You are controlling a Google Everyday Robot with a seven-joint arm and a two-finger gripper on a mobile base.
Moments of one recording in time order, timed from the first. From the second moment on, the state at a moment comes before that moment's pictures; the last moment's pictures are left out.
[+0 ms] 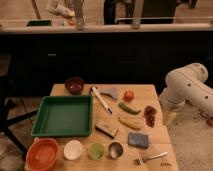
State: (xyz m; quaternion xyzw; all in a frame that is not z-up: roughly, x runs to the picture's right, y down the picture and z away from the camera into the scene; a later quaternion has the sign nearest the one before) arm 0.286 0.111 0.683 -0.28 0.02 0.02 0.96
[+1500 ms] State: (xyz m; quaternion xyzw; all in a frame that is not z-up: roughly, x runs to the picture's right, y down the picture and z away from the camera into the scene) arm 0.265 0.153 0.716 -0.30 0.05 0.10 0.95
